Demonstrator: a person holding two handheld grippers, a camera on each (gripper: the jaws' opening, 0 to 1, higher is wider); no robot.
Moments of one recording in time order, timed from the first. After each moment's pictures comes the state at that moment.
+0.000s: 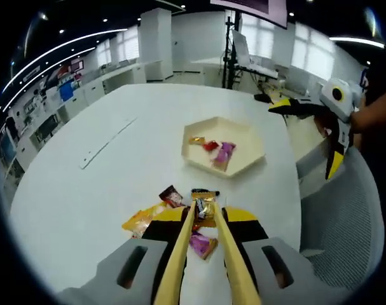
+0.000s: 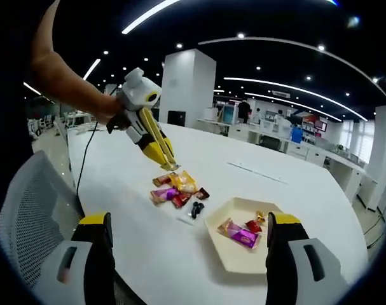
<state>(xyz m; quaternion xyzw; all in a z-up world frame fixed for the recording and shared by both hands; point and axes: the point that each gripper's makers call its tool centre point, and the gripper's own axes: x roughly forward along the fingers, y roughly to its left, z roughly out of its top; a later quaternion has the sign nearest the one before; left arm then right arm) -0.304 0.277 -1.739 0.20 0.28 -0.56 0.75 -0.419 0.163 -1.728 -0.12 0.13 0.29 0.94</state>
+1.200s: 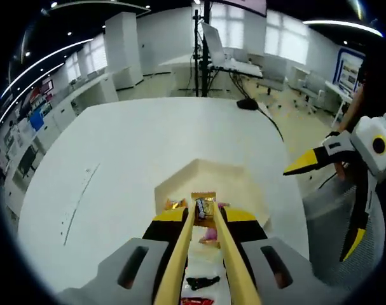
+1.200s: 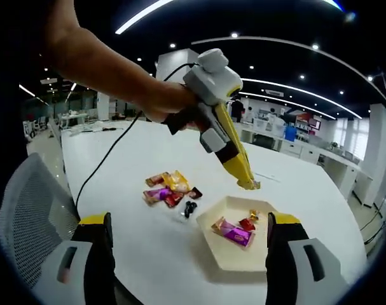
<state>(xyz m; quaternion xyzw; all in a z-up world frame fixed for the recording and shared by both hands) -0.290 0.103 -1.722 0.26 0.26 -0.63 0.68 -0.416 0.156 -1.727 -0.12 0.13 0.27 0.95</state>
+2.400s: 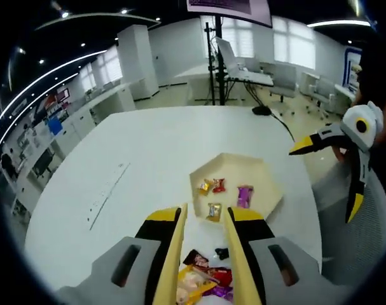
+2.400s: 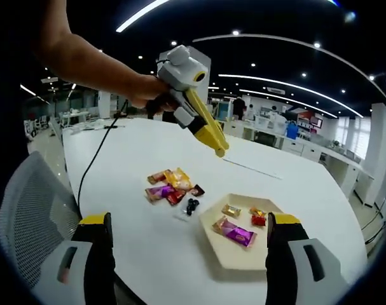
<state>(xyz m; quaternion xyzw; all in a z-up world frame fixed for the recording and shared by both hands) -0.251 0.208 -1.698 0.24 0.22 -0.58 0.74 -0.417 0.157 -1.730 -0.12 0.14 0.27 0.94</state>
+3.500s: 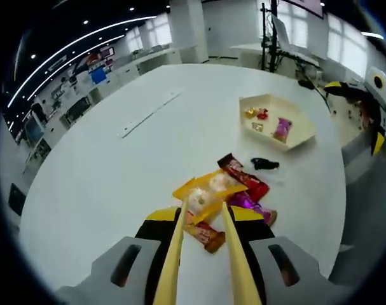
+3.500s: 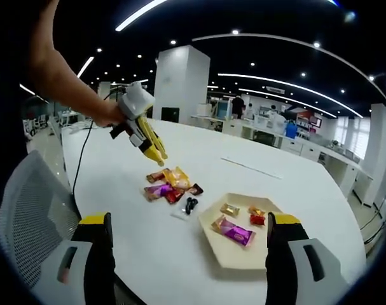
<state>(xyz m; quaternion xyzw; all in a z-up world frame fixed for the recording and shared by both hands) -0.242 0.354 -1.787 0.24 0.32 -0.43 0.81 -0.416 0.156 -1.732 -0.12 0.15 0.27 0.94</state>
